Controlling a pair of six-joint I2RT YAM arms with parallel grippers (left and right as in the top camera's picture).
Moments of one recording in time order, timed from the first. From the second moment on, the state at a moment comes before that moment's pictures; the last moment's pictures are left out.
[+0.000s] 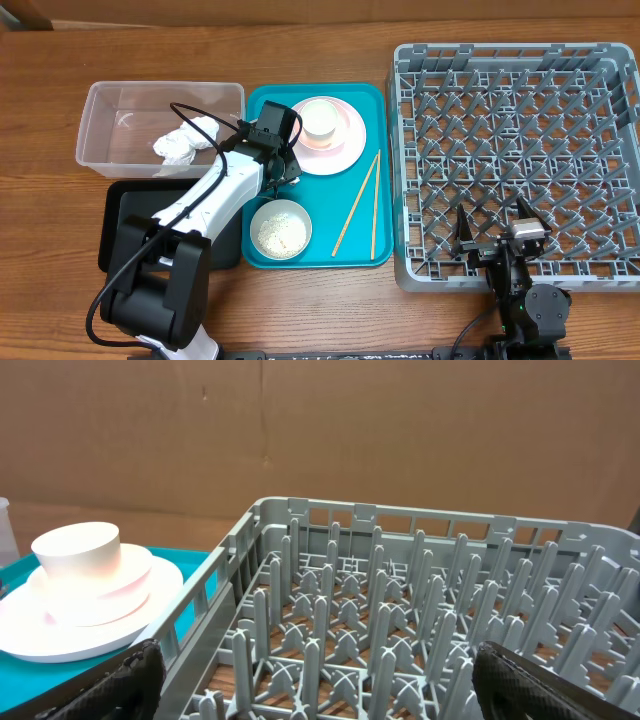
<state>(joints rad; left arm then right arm) -0.35 1.80 1.16 -0.59 -0.11 -0.73 0.04 0.01 0.02 -0.03 -0.07 -0.05</state>
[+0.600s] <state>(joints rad) -0.36 1.80 1.10 -0.55 -0.11 -0.73 0.04 0.01 0.02 -0.03 -0.06 -0.05</state>
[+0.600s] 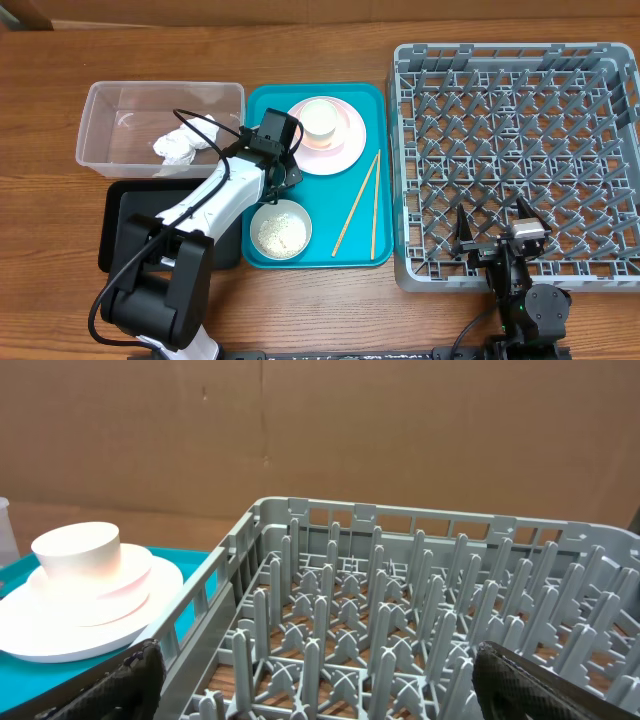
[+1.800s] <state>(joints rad) -0.03 1.73 1.57 -0.91 -0.17 -0.70 0.04 0.01 0.02 -0.03 -0.07 -0.05</state>
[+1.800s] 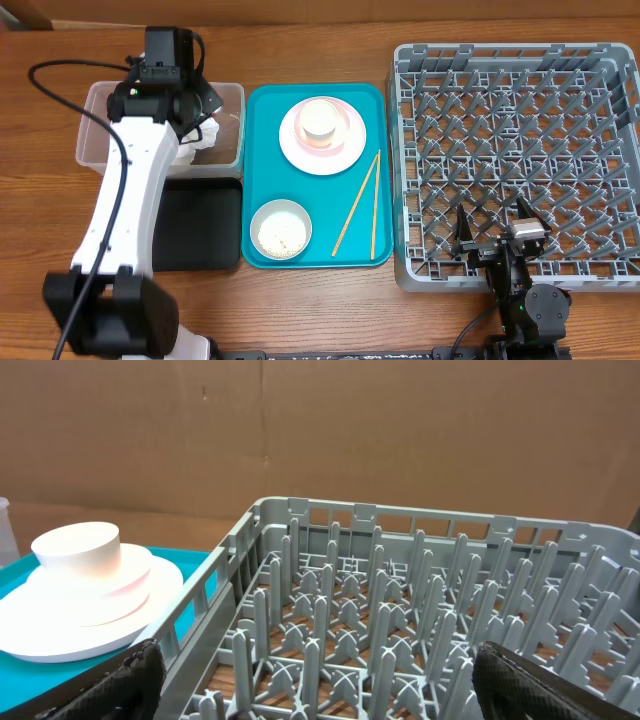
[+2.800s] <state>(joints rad) 0.00 1.76 1.90 -1.31 0.12 -0.54 0.04 0.01 0.02 -0.03 -0.06 -0.05</state>
